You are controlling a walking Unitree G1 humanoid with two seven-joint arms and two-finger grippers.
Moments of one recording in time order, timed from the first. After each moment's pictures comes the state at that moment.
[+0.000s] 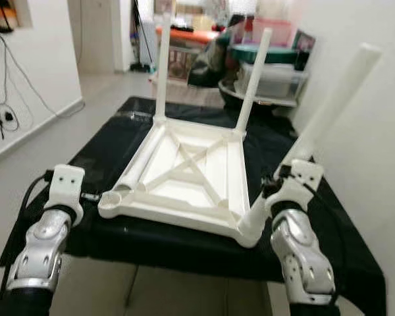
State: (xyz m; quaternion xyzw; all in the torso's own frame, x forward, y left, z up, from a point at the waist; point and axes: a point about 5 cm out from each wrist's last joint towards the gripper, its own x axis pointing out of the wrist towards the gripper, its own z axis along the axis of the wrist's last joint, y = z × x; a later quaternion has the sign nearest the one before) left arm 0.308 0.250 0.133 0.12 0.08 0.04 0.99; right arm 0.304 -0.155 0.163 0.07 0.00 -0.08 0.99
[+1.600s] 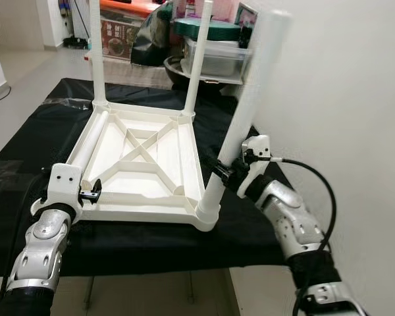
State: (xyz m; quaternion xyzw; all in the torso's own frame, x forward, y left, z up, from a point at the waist) left arm 0.307 0.250 0.137 0.11 0.06 0.05 0.99; right arm 0.346 -0.123 0.170 0.06 -0.03 0.28 0.96
